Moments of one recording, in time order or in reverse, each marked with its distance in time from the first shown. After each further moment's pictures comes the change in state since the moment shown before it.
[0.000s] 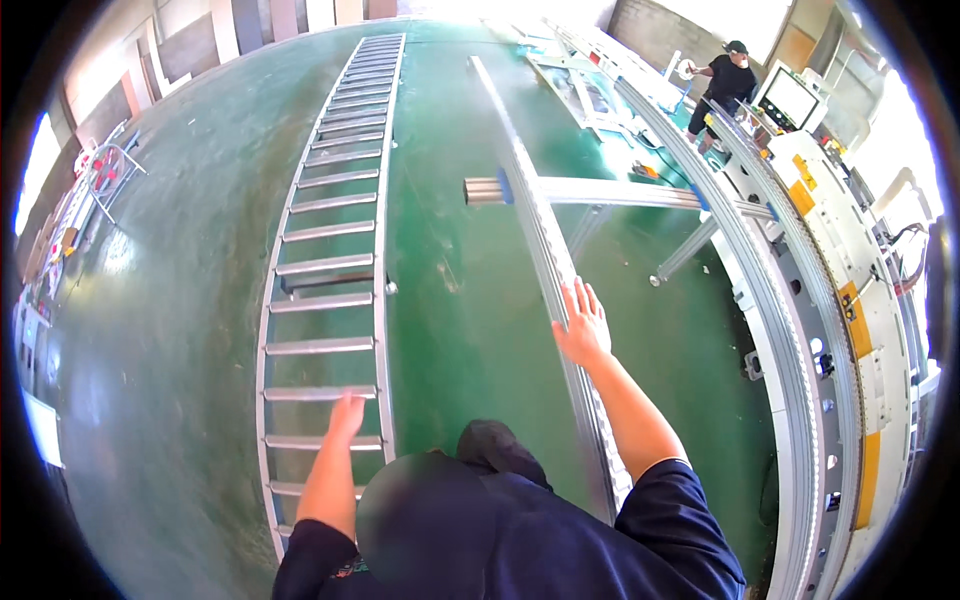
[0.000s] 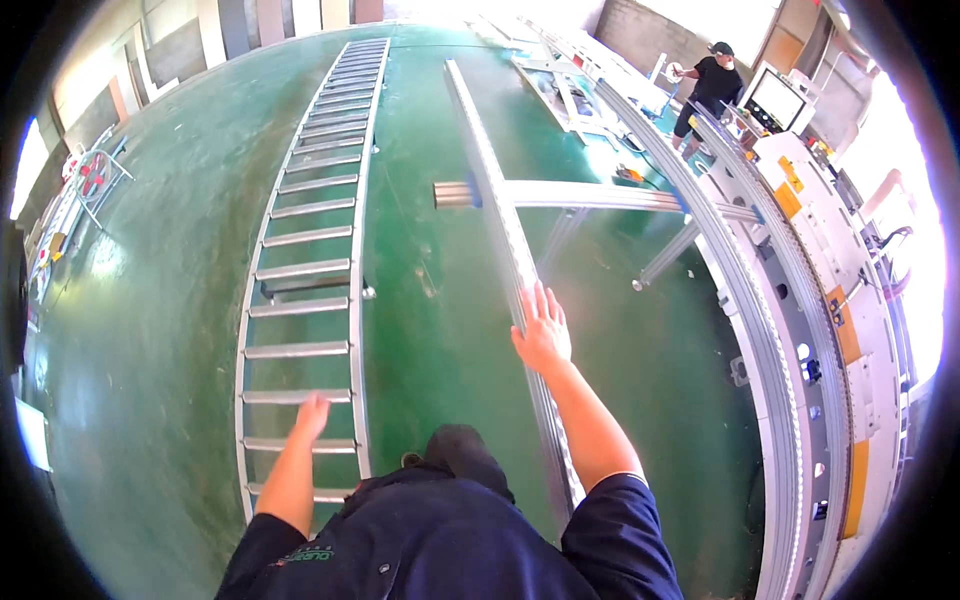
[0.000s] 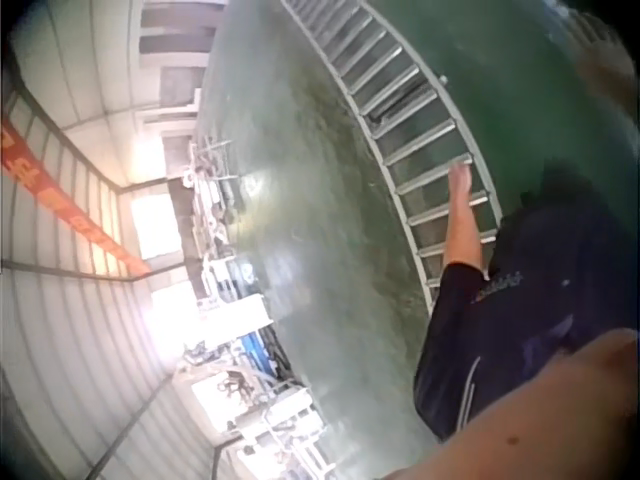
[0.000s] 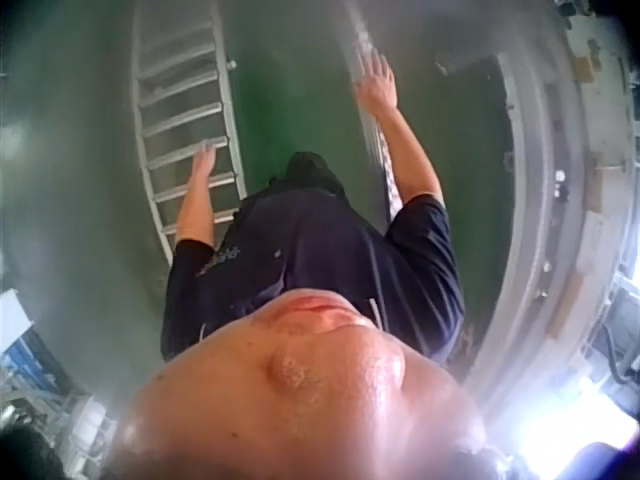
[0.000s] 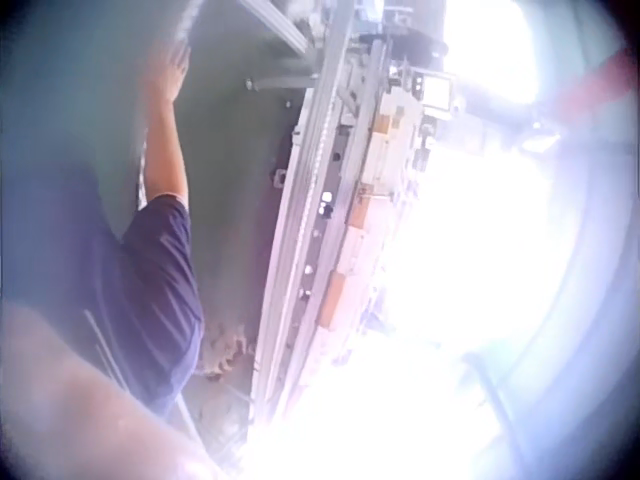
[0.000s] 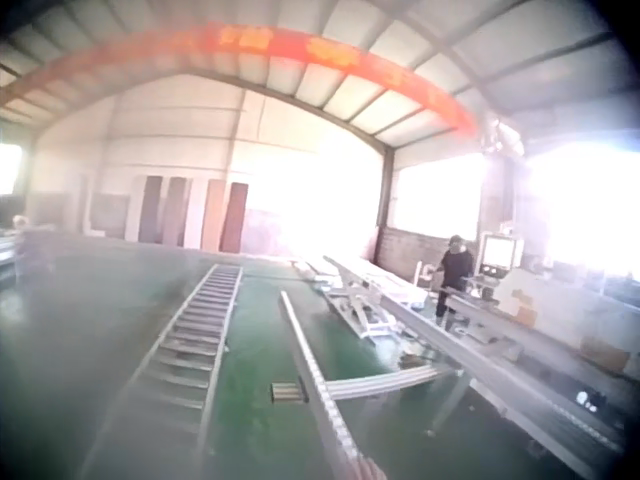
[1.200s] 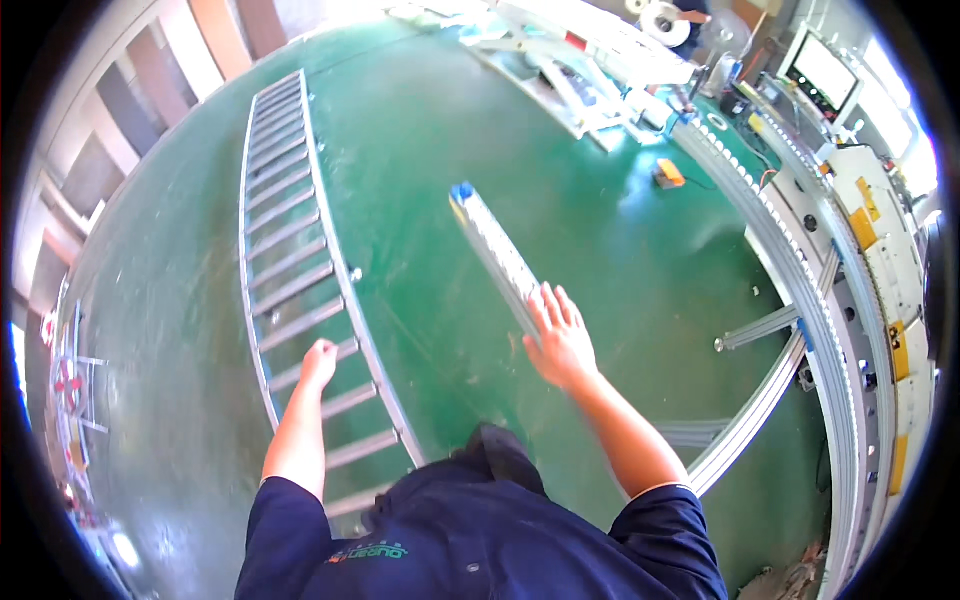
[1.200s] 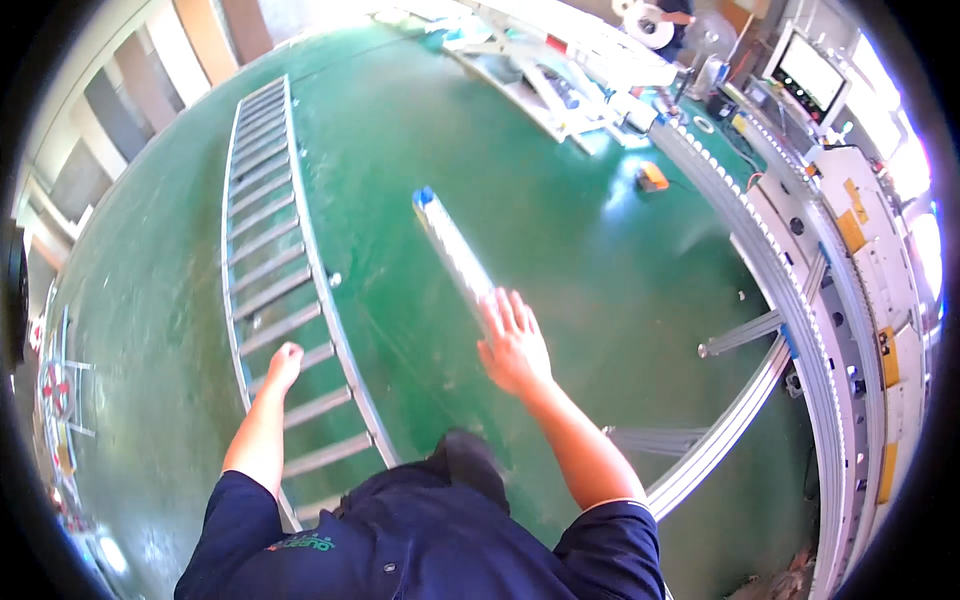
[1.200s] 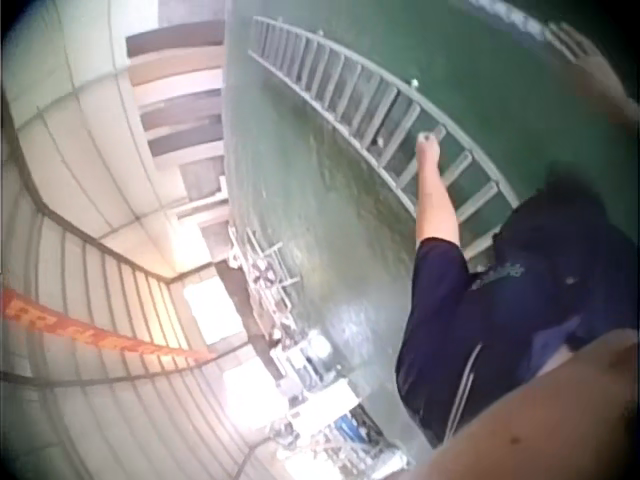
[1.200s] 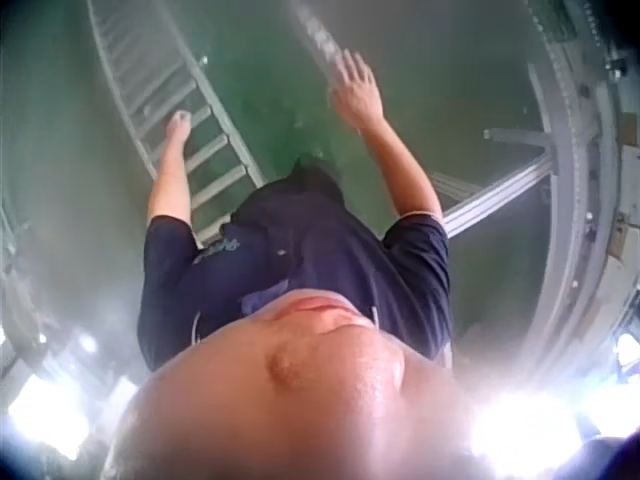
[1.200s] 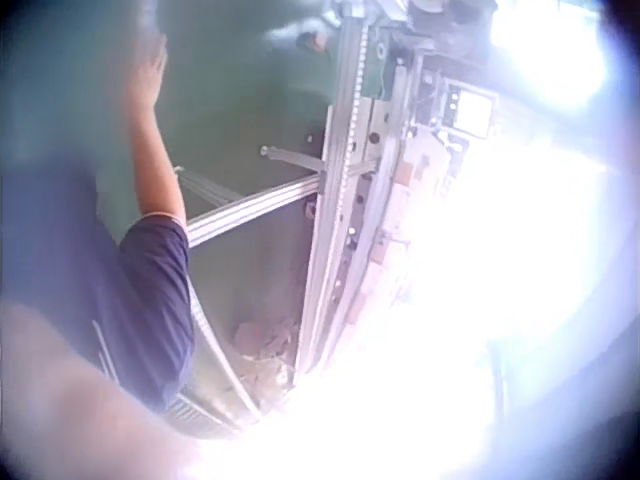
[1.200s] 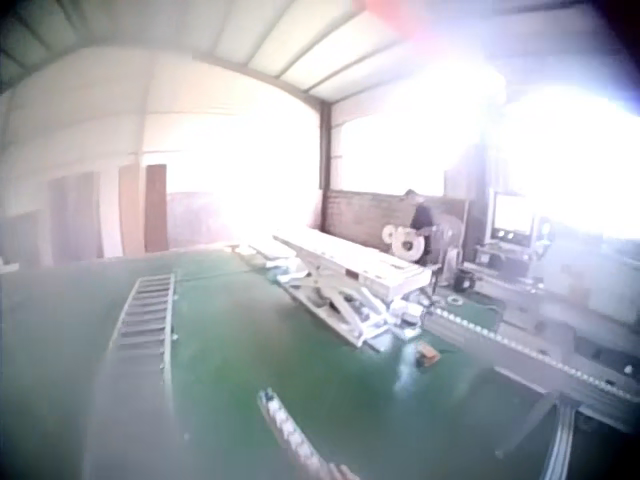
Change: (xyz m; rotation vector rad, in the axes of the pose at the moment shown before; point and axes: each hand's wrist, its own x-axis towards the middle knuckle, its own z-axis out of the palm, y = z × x) left_hand 1.201 0.417 -0.095 0.203 -0.148 0.205; right_hand 0.992 -0.002 0.135 0.082 0.033 0.087
